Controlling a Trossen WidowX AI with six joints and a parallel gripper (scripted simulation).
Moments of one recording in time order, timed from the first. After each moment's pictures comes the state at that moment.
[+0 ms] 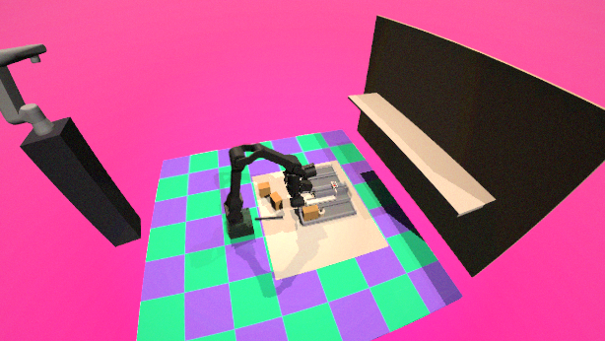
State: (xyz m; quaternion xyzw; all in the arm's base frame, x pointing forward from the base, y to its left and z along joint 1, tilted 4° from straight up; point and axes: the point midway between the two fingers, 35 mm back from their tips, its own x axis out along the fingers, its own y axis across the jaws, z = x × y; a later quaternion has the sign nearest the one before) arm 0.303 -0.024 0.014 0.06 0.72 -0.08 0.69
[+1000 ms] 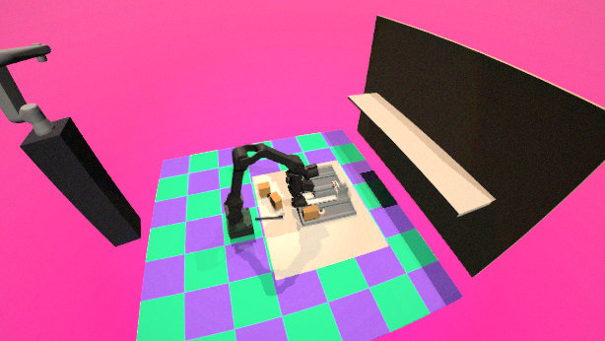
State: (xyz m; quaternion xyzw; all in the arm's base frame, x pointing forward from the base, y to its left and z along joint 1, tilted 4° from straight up) arm 0.311 -0.026 0.012 0.06 0.73 -0.08 0.68
